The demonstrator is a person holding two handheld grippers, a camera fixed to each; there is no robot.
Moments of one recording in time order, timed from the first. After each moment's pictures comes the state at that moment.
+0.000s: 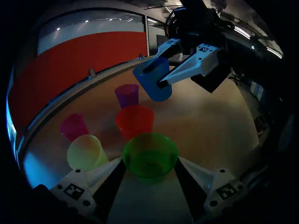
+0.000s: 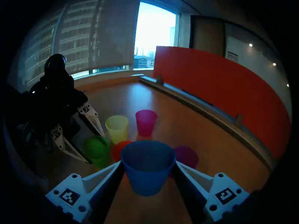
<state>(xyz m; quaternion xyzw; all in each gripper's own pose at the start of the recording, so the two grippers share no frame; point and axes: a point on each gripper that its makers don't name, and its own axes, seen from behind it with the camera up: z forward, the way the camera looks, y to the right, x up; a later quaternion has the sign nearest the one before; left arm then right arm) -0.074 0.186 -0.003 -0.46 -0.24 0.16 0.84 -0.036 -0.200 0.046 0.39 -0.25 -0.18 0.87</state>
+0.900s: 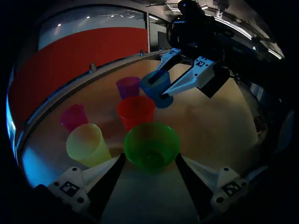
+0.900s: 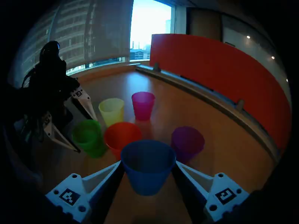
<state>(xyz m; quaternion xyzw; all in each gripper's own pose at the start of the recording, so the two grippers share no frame) -0.083 0.171 -0.008 -0.45 -0.26 0.16 0.84 -0.092 -0.186 0.046 0.37 -0.29 -0.18 0.87</state>
